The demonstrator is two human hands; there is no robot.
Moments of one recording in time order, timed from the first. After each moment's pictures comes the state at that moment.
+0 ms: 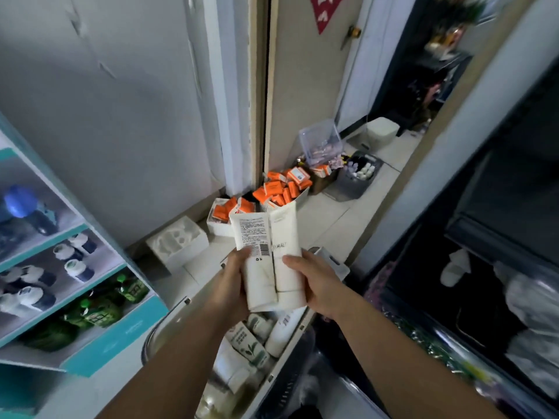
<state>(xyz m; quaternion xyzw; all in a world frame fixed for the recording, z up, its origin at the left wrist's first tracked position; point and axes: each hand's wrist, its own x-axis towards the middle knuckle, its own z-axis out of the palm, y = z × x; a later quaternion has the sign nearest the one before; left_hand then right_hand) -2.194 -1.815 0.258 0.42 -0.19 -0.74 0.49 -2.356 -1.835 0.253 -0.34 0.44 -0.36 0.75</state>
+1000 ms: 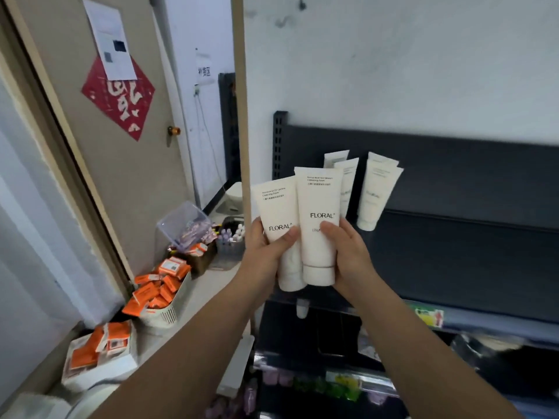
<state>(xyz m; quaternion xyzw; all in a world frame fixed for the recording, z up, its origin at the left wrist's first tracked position) -2.514 -1.860 0.419 0.22 -0.49 -0.74 0.42 -2.631 -1.778 0.434 -0.29 0.47 -0.74 0.38</state>
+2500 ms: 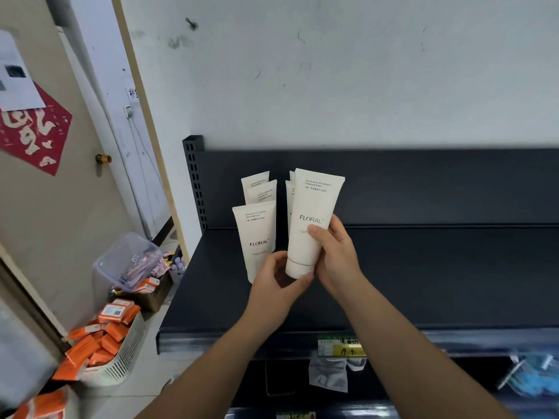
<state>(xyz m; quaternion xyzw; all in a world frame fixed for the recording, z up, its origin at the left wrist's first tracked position) -2.649 -1.813 0.399 0.21 -0.70 -0.61 0.33 -2.764 -1.754 0.441 -0.28 0.42 -0.81 0.30</state>
